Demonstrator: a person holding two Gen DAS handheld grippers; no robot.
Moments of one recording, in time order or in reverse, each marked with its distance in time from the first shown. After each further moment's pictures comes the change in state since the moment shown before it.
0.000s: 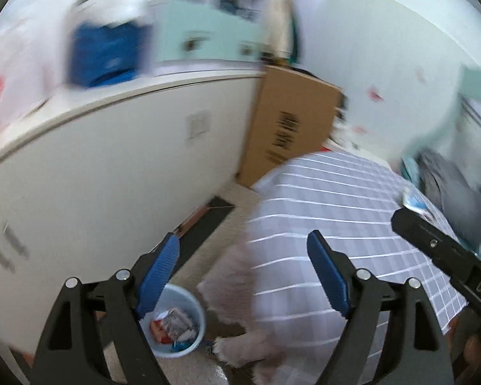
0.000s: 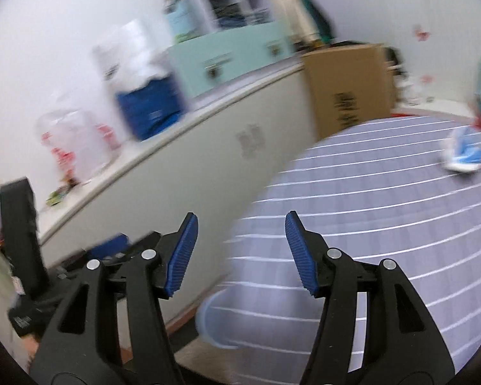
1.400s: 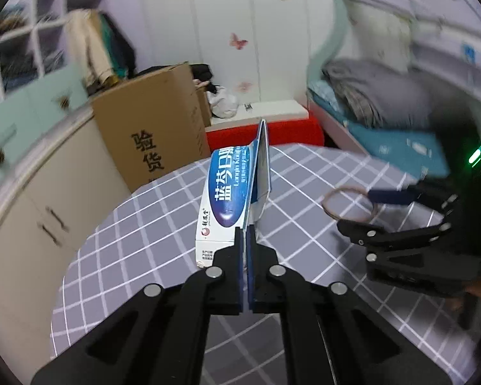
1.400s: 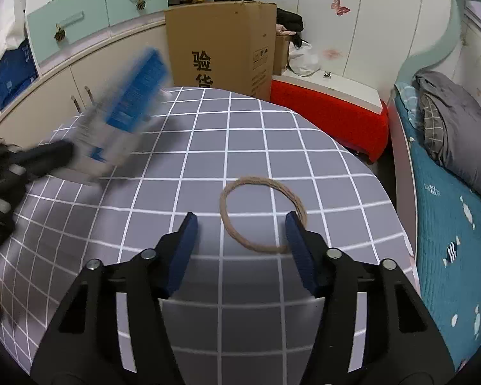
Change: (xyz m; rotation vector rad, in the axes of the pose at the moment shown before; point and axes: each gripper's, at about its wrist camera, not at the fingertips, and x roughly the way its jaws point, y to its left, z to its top) left arm 0.156 -0.325 0.061 0.514 0.045 -0.230; right arm 0.028 -0.316 0.059 -0.097 0.264 -0.434
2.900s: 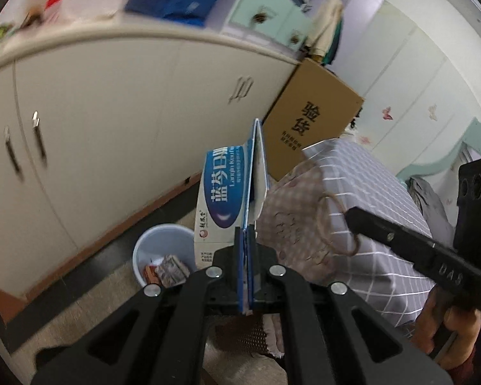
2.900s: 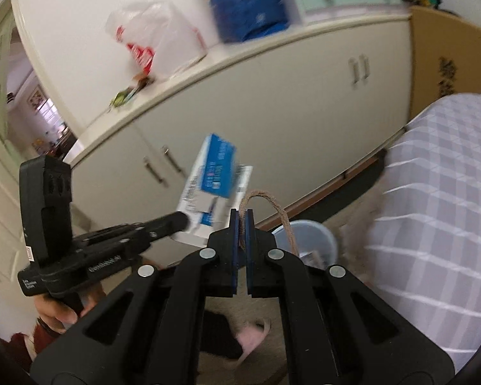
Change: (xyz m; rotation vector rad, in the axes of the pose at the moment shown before) left arm -0.297 0.305 -0.362 -0.839 0.011 0.119; right arm -0.141 0.463 -0.102 -0.266 0.059 0.758
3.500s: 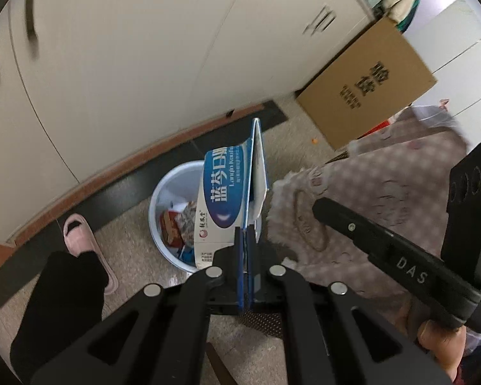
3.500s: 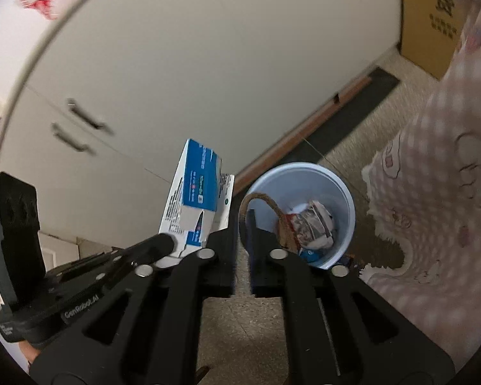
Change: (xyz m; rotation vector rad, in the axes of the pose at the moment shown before) left arm 0.167 0.115 -0.045 -0.178 0.269 0.106; right arm 0.229 -0.079 -0.051 0.203 0.252 -0.104
